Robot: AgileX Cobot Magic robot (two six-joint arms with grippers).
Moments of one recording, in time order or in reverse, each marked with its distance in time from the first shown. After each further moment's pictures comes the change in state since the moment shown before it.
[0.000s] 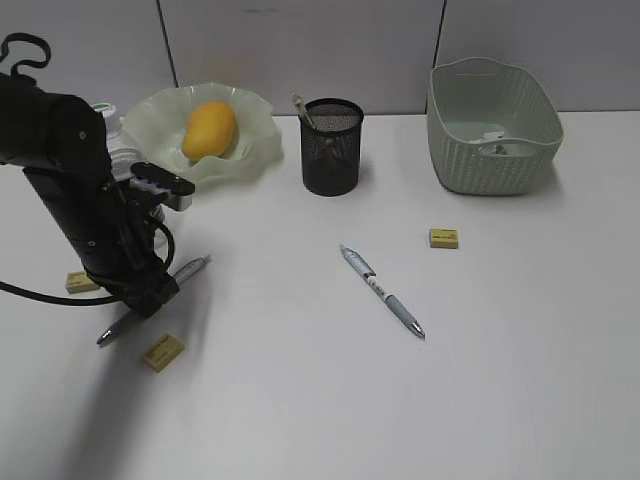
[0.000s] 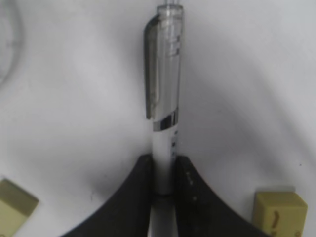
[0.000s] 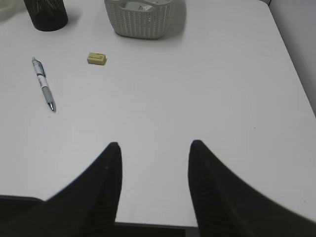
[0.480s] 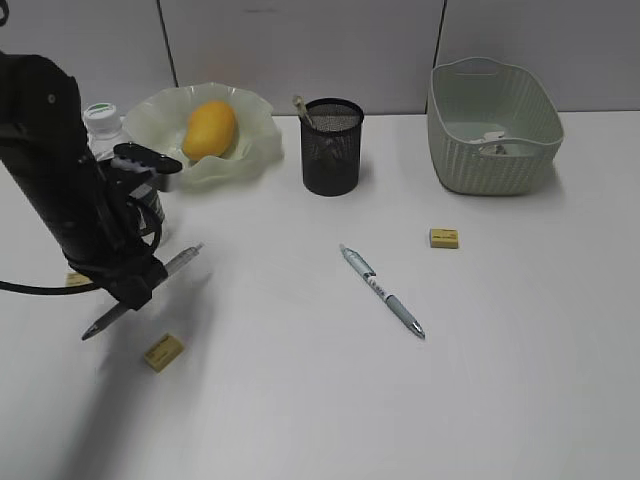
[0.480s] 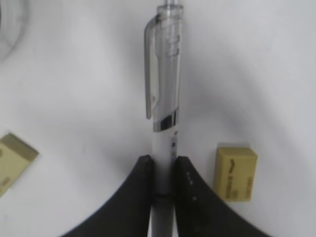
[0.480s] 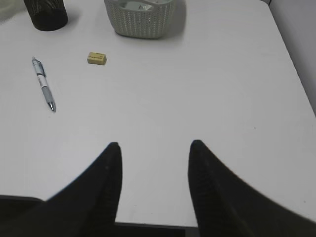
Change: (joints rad) left arm 0.000 -0.102 0.012 -0.035 0.093 -0.003; right arm 0.000 0.000 0.000 0.000 0.000 0.000
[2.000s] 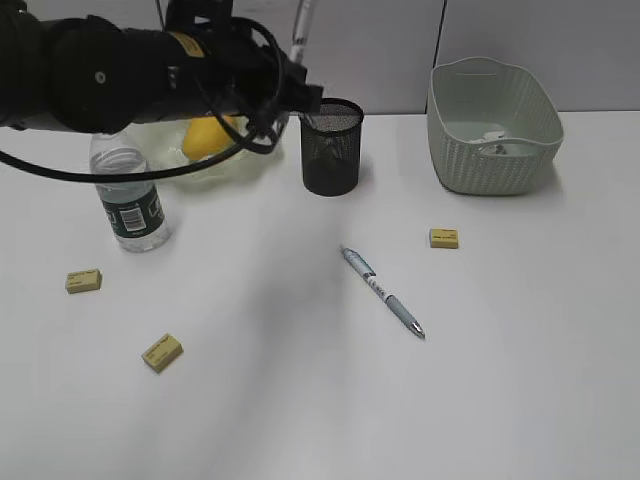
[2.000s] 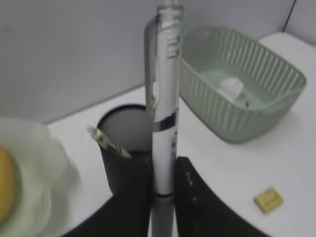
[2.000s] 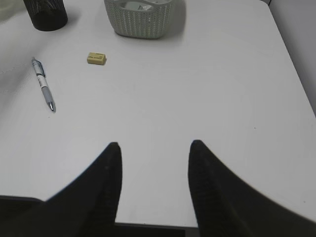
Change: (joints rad) left arm -0.281 -0.150 0.005 -0.144 -0.911 -0.132; right arm 0.000 0.000 0.000 0.000 0.000 0.000
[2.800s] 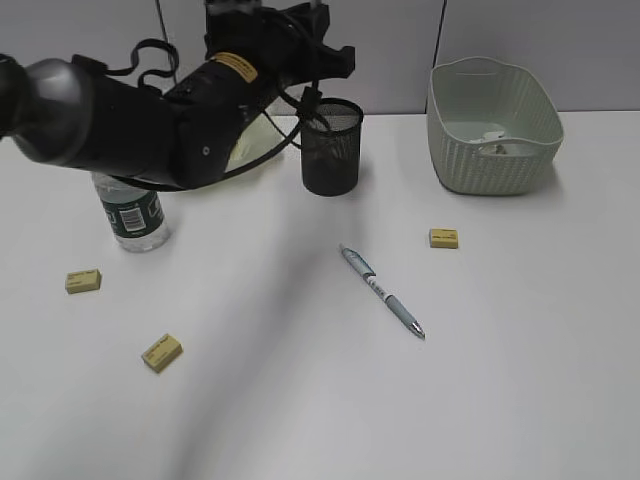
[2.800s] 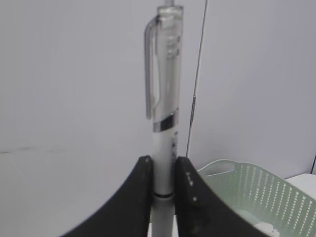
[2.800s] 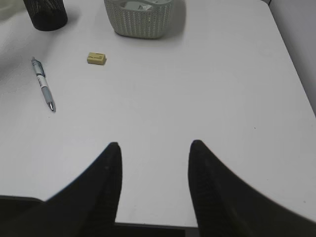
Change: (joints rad) left arm 0.000 0.272 -0.102 0.054 -0.695 -0.143; right arm 0.000 0.000 0.000 0.000 0.000 0.000
